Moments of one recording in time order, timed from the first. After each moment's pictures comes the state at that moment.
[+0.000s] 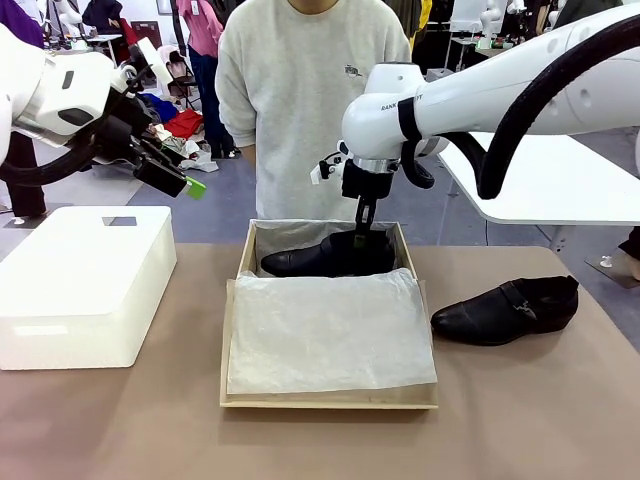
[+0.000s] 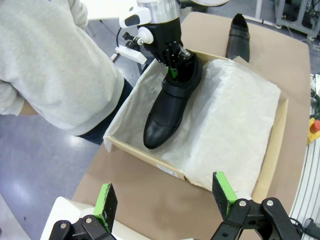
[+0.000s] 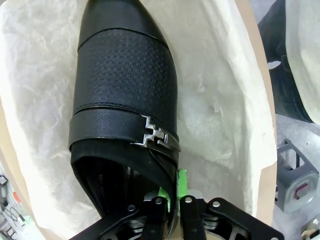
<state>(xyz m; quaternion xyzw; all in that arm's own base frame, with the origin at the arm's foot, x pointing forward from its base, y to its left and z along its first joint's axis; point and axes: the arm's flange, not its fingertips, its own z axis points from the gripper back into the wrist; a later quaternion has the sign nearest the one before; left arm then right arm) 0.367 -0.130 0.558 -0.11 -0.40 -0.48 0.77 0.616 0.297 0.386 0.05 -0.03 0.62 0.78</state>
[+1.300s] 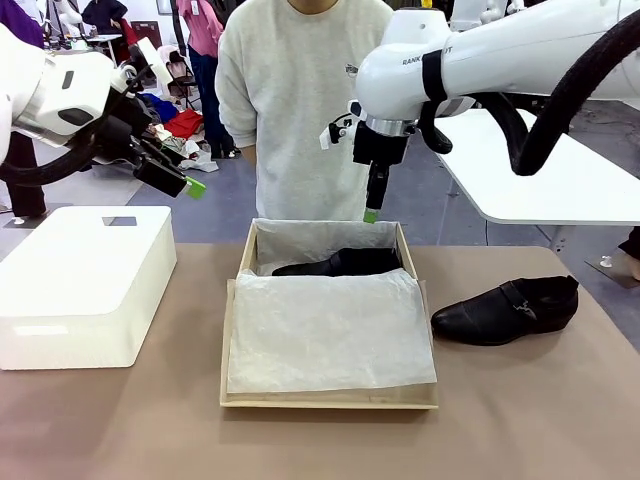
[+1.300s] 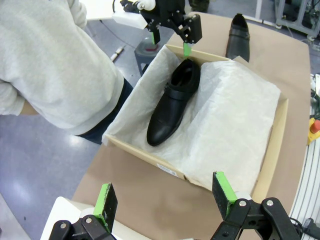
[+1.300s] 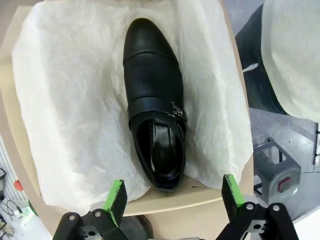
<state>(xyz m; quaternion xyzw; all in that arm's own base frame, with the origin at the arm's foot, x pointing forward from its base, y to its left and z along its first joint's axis) 0.367 -0.130 0.558 -0.11 -0.40 -0.48 0.77 0.599 0.284 0.460 0.03 -0.06 0.63 0.78</state>
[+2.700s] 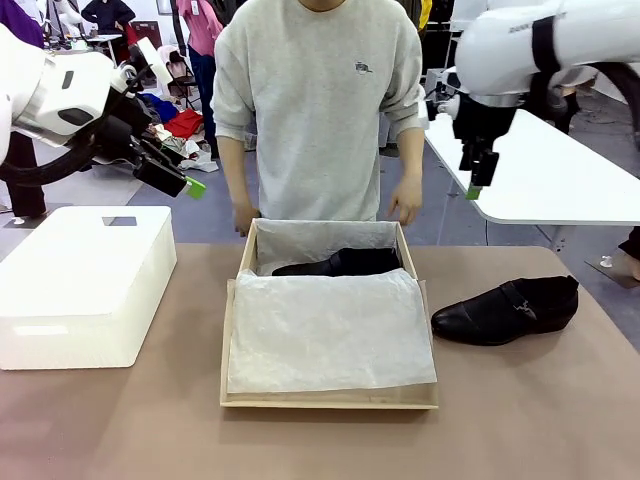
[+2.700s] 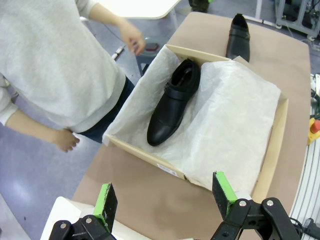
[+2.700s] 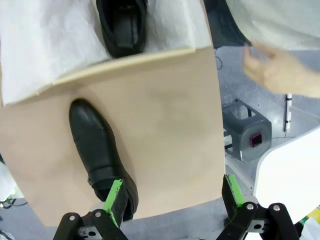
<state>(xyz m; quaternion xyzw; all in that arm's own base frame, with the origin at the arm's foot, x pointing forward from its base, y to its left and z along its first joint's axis) 0.367 -0.130 0.558 -0.11 -0.40 -0.48 0.78 0.570 0.108 0.517 -0.07 -0.07 0.64 0.76</state>
